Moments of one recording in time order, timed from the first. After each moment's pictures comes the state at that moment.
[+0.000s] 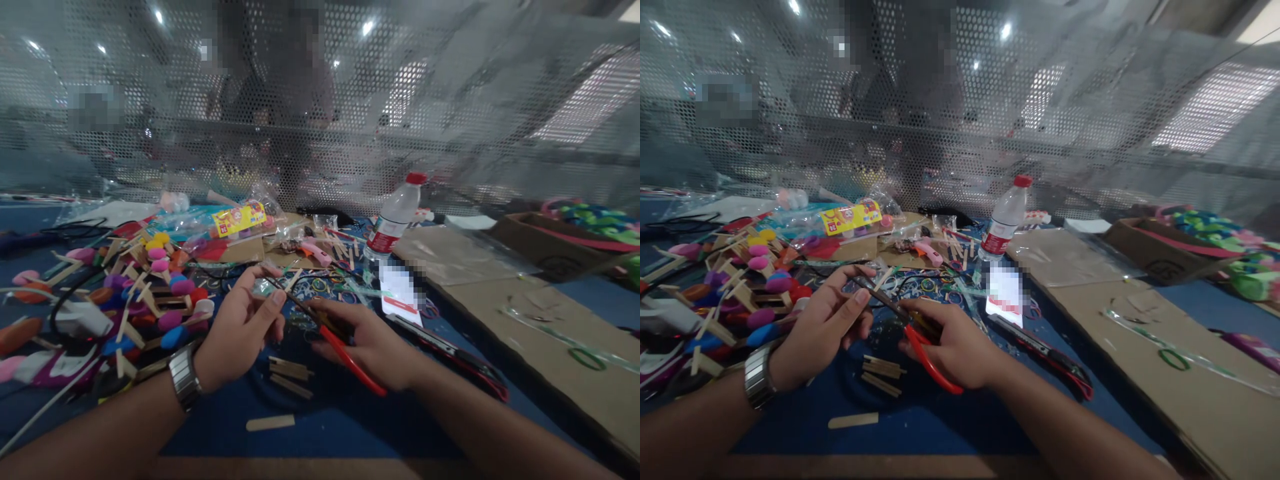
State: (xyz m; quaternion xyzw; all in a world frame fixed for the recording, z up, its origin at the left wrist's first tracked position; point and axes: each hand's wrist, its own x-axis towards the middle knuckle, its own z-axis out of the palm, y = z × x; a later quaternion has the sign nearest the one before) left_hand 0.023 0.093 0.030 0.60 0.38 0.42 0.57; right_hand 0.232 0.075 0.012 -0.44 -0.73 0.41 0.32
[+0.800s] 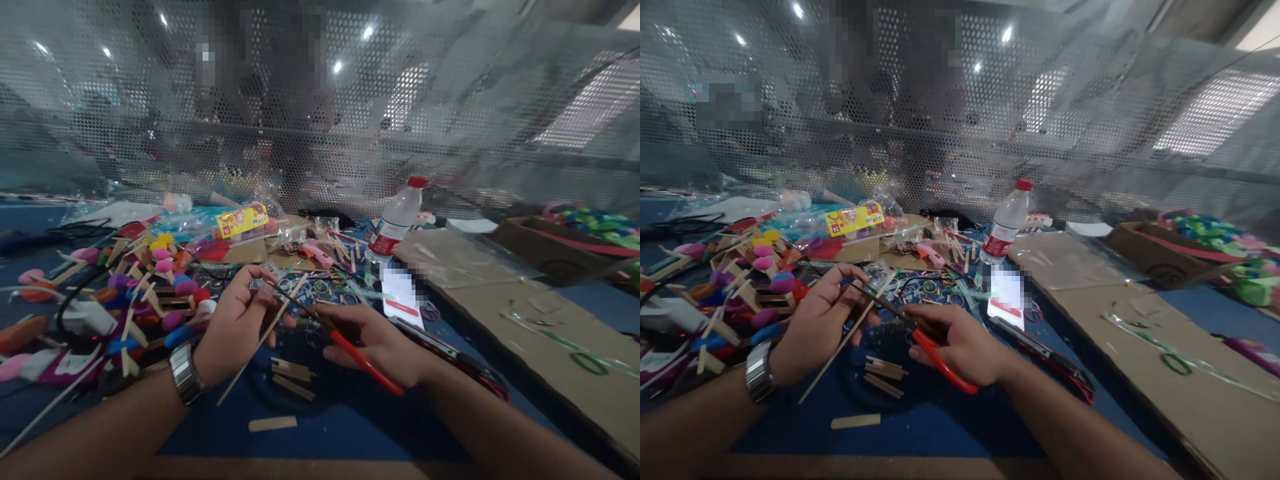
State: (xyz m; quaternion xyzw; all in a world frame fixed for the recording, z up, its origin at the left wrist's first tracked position) left_hand 0.020 0.096 0.030 0.58 0.38 0.45 0.56; right_hand 0.242 0.080 0.010 -0.40 -0.73 0.46 0.30
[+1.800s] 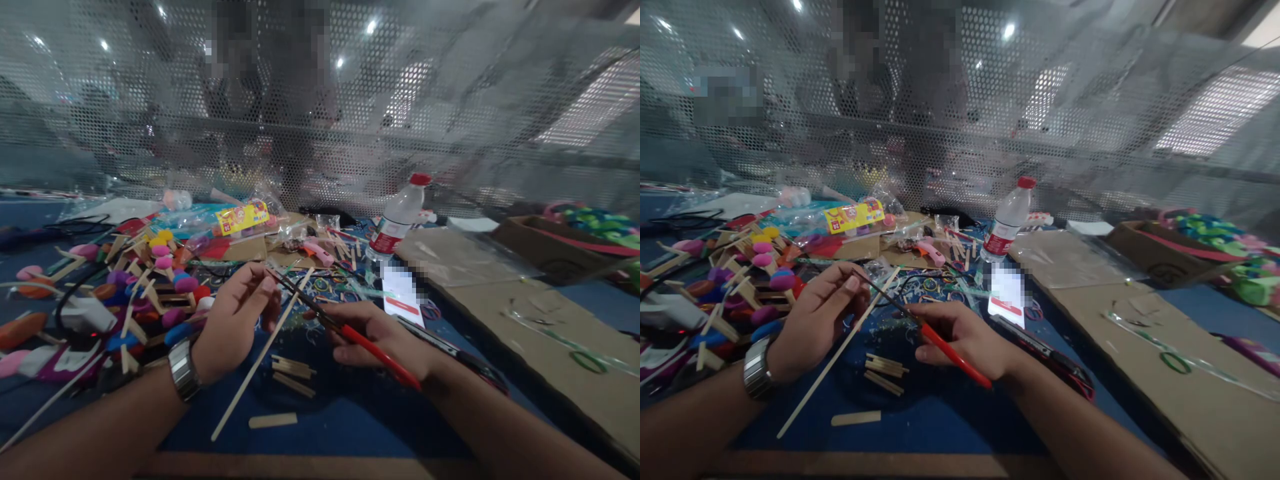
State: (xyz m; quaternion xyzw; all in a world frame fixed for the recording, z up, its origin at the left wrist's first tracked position) left_hand 0.017 0.098 0.027 0.54 0.34 0.51 0.58; right_hand 0.245 0.078 0.014 -0.36 -0.66 0.59 0.29
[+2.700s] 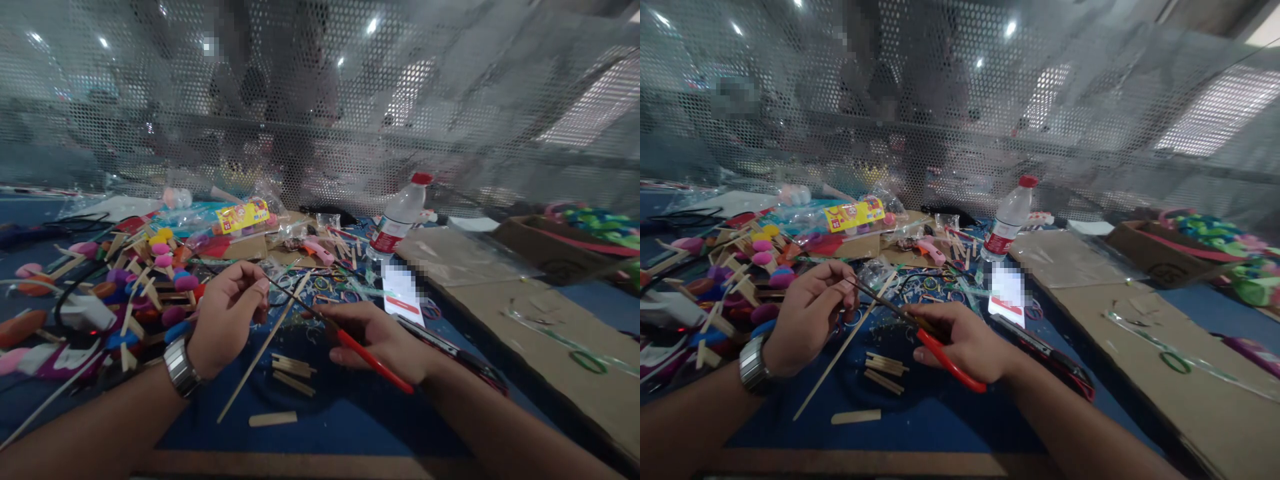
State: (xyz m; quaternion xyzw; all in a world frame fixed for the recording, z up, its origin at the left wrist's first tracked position) left_hand 0.014 0.101 0.029 0.53 0.40 0.54 0.52; right_hand 0.241 0.077 0.015 -0.40 -0.68 0.54 0.30
